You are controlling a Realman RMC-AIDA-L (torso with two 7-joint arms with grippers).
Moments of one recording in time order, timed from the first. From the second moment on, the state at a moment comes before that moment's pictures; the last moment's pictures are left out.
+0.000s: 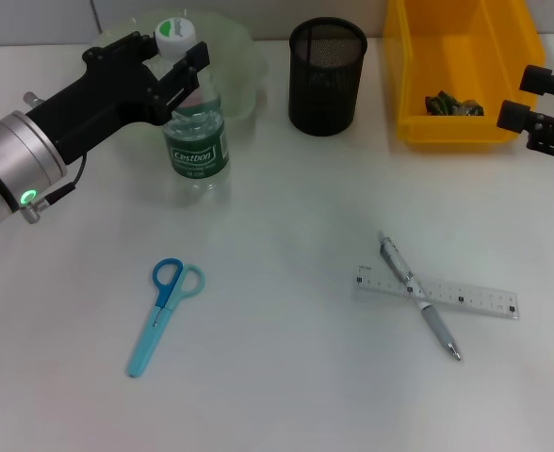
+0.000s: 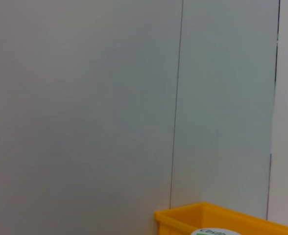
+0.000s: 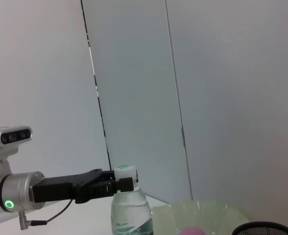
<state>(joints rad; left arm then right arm) -0.36 -2.07 1.38 0.67 0.91 1.05 -0.97 0.26 2.08 -0.75 -1.09 -1.66 -1.62 1.53</state>
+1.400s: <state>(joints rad) -0.37 -2.07 1.39 0.62 0.91 1.09 -0.91 0.27 2.08 -0.75 -1.08 -1.66 -1.62 1.53</state>
